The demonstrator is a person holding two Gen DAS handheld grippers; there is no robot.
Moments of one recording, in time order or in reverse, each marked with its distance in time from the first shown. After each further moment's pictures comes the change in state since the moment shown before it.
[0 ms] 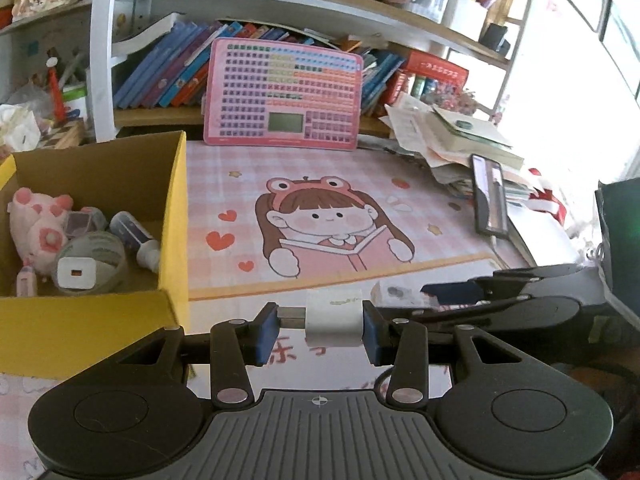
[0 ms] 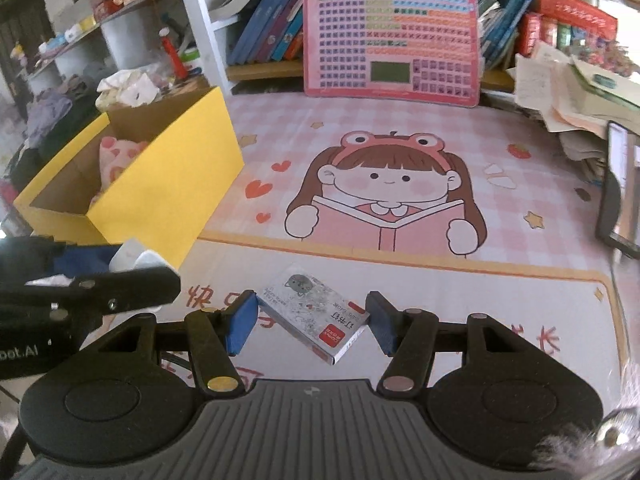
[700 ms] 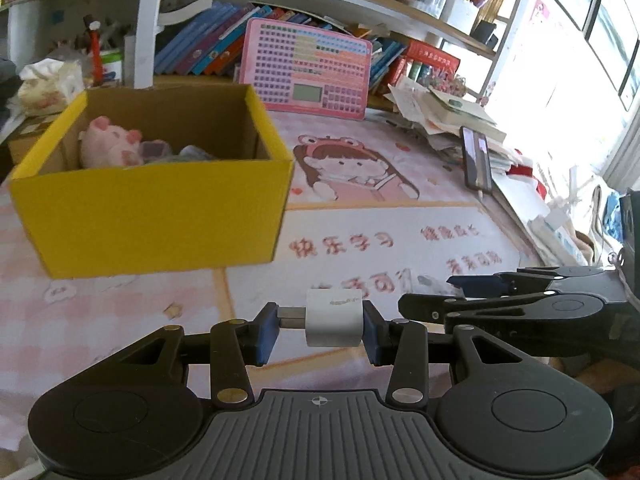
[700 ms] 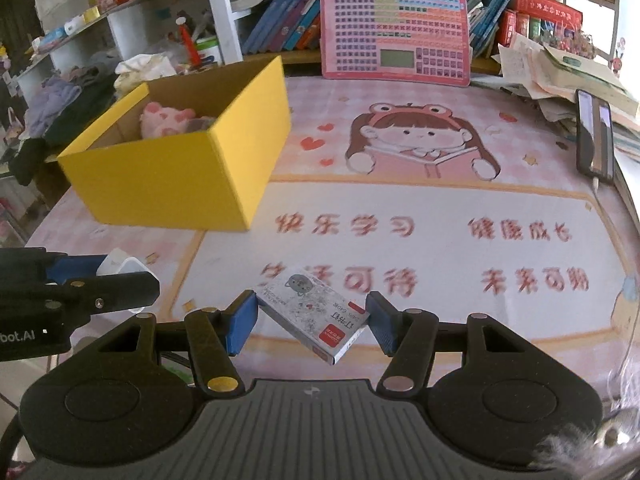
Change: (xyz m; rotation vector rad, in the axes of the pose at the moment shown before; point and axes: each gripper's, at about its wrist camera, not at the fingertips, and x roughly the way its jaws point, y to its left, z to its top) left arm -0.089 0.068 -0.076 -0.020 0.055 -0.044; right arm -0.049 0.112 -0.072 0.055 -0.005 -0.083
